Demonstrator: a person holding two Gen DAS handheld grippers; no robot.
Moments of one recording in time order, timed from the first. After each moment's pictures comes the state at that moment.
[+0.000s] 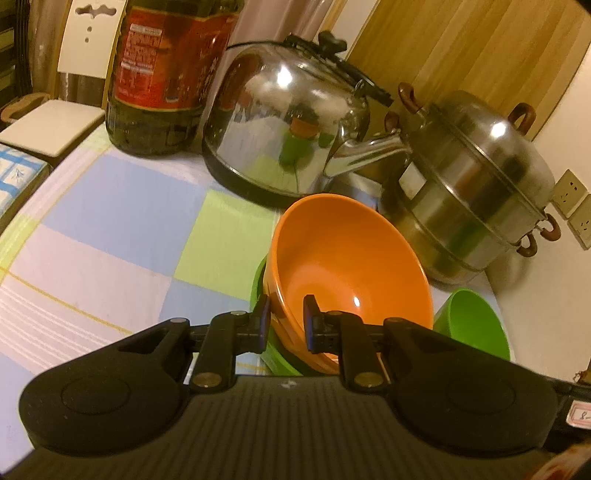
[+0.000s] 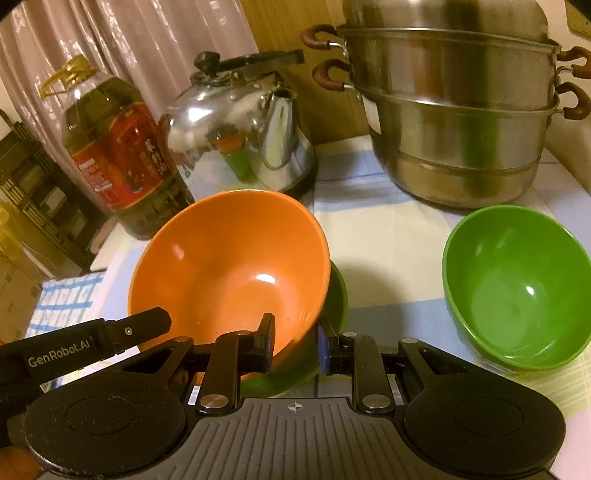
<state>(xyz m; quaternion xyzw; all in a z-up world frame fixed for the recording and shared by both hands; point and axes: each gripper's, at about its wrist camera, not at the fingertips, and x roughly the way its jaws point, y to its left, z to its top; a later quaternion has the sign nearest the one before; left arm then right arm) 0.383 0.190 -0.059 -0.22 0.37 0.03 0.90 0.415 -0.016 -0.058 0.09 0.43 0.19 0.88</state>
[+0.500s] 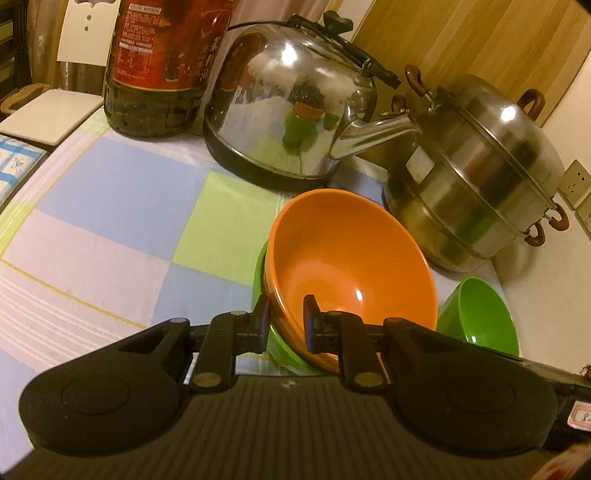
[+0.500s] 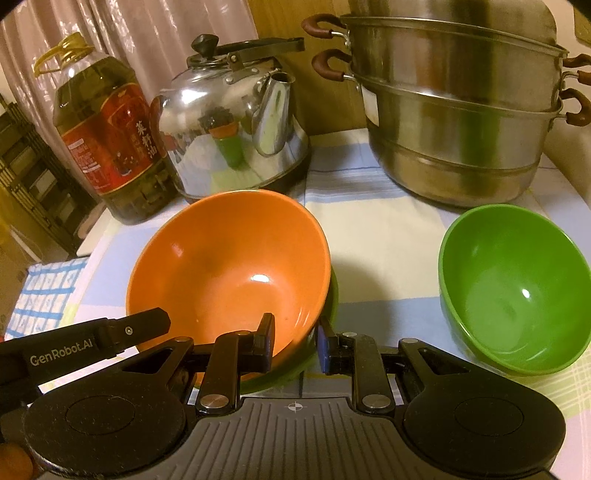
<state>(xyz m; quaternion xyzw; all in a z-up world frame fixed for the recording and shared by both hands) 0.388 0.188 -0.069 -0.22 0.39 0.03 0.89 0.417 -0.010 -0.067 0.05 0.44 0.18 0.88</state>
